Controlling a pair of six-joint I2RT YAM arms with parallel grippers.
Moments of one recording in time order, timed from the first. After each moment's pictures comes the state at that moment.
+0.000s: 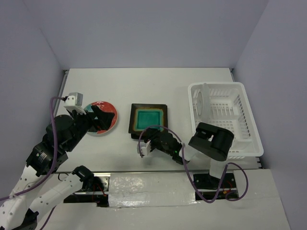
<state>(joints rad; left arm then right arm) -0.58 0.60 1.01 -0.64 -0.23 -0.51 1.02 1.82 0.41 1.16 0.09 -1.23</state>
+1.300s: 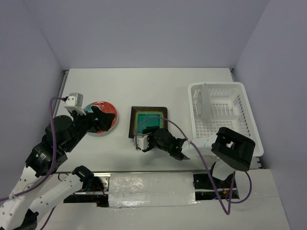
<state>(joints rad) -0.58 0.59 1.01 -0.64 -0.20 -0.51 1.06 1.56 0.53 0.61 0.13 -0.89</state>
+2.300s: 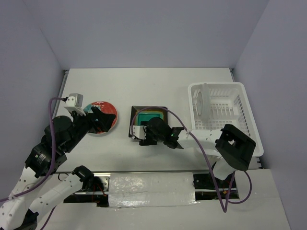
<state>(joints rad) -0.58 0.58 1.01 -0.64 -0.17 -0.52 0.99 1.56 0.78 0.13 0.04 -0.69</state>
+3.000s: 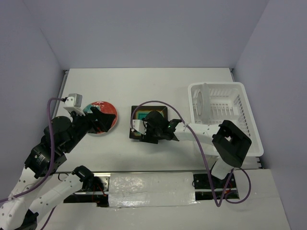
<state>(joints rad) -0.58 0.58 1.01 -0.64 -0.17 -0.53 0.93 1.63 0.94 -0.16 -0.05 -0.58</state>
